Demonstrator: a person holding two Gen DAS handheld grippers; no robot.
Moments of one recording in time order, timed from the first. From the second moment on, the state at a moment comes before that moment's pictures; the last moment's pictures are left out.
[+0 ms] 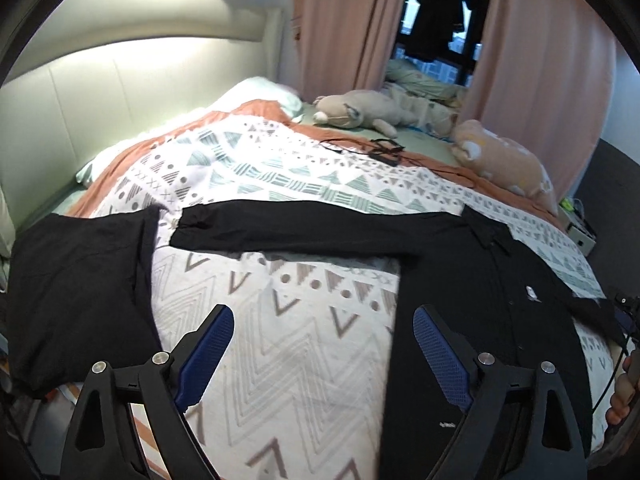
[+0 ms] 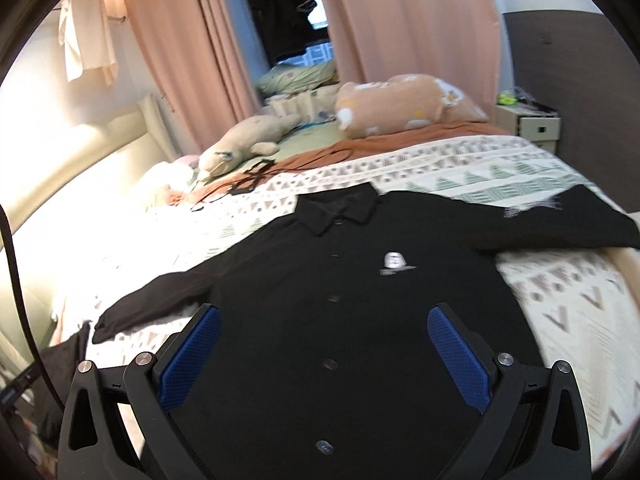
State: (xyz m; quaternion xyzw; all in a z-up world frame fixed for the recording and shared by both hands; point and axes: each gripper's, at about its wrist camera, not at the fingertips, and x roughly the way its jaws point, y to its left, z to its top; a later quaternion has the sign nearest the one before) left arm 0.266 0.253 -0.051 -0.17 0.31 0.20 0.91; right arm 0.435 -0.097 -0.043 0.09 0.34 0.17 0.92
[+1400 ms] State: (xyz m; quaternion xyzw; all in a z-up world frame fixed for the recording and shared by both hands) left arm 0.397 0.487 -0.204 -0.44 0.34 0.35 0.76; right arm 0.600 0.105 -0.157 0.08 0.44 0.30 0.84
